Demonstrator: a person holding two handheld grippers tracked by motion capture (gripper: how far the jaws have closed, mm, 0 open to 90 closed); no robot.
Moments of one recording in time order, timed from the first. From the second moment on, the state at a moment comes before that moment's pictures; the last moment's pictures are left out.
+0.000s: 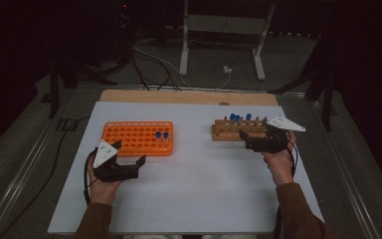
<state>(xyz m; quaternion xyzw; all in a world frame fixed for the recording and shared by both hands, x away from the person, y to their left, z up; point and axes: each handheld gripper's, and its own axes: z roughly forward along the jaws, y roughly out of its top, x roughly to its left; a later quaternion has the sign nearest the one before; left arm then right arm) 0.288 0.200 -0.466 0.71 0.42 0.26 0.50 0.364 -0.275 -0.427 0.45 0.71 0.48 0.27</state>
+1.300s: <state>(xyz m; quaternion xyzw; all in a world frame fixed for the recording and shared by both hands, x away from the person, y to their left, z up) 0.287 0.204 -0.465 0.69 0.43 0.27 0.51 0.420 -0.267 -0.465 0.49 0.71 0.42 0.27</state>
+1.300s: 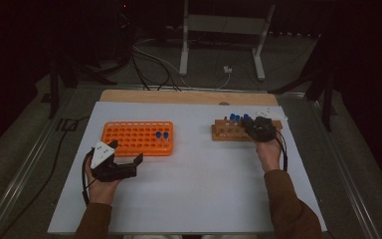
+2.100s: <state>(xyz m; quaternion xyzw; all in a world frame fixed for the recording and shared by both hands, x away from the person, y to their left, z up) 0.287 0.203 -0.465 0.69 0.43 0.27 0.50 0.415 -0.269 -0.462 0.50 0.69 0.43 0.28</state>
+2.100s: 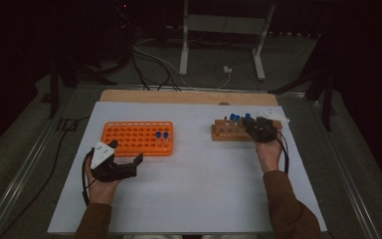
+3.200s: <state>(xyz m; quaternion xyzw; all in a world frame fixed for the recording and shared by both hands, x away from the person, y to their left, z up) 0.286 0.202 -0.465 0.69 0.43 0.27 0.50 0.385 -0.278 -0.405 0.45 0.68 0.49 0.30</state>
